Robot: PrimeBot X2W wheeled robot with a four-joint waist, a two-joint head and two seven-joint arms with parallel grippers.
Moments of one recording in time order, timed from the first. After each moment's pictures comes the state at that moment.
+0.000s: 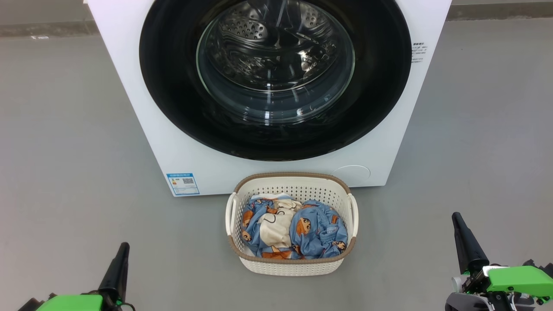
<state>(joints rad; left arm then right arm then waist) -0.07 0.04 0.08 0.26 -1.62 -0.13 0.11 -0.09 -0.05 -0.14 0.27 1.61 0.13 0.11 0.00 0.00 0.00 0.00</state>
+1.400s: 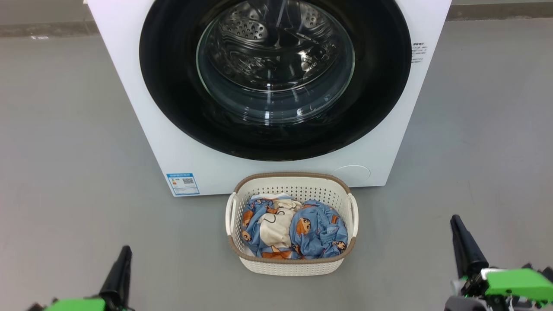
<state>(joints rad) -0.06 0.04 0.08 0.27 -1.62 -0.13 0.11 -0.09 -0.05 -0.14 0.28 1.61 0.13 0.10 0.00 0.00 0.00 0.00</state>
